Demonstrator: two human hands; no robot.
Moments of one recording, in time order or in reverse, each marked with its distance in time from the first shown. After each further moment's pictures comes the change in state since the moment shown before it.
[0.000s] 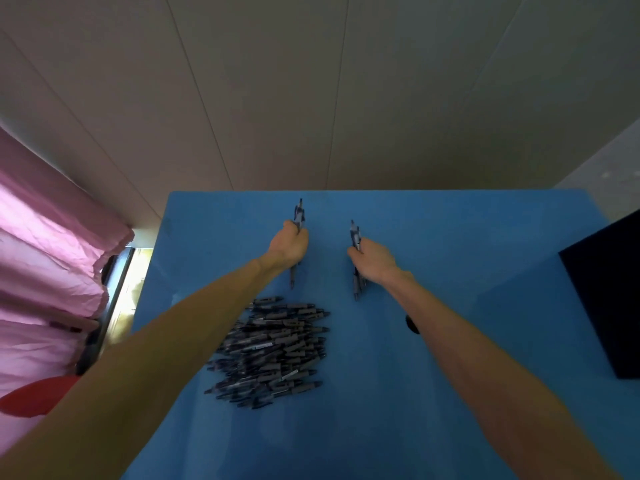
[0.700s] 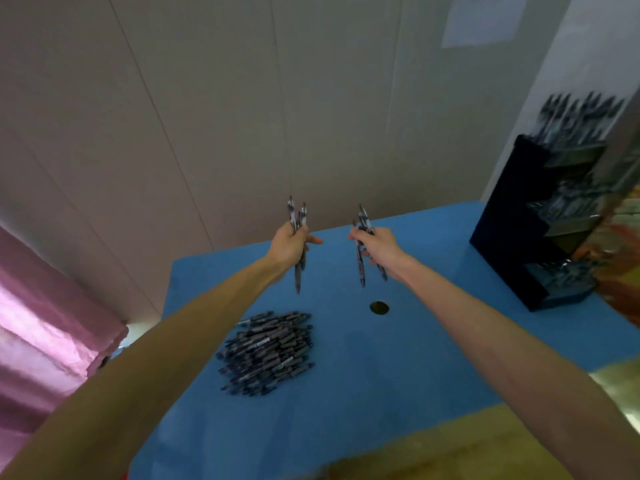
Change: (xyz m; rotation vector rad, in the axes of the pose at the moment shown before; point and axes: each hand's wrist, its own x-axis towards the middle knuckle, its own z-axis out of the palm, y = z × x) left_hand -0.179 0.103 -0.017 -0.211 -0.016 0.378; right_hand -0.179 -0.006 -0.098 0.852 0.344 -0.003
